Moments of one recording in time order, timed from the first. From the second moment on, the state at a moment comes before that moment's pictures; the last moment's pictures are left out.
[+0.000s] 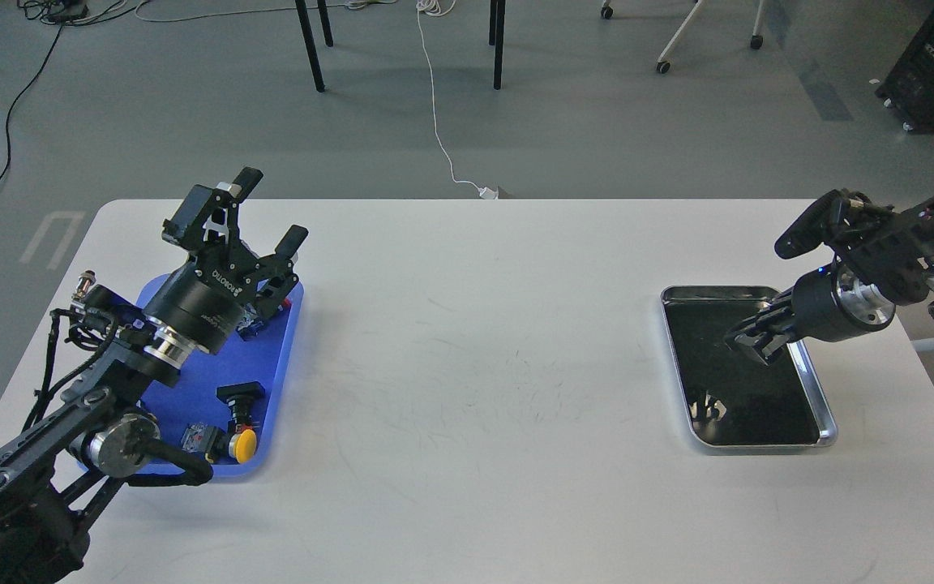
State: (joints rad) left arm -0.26 0.41 -1.00 -1.26 0.63 -0.30 -0.49; right arm 1.30 -0.73 -0.24 1.12 -1.84 0.49 0.49
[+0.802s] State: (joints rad) left arm -0.26 0.41 -1.03 -1.26 0.63 -0.30 -0.49; right arm 1.36 -0.02 -0.37 0.79 -1.66 0.49 0.49
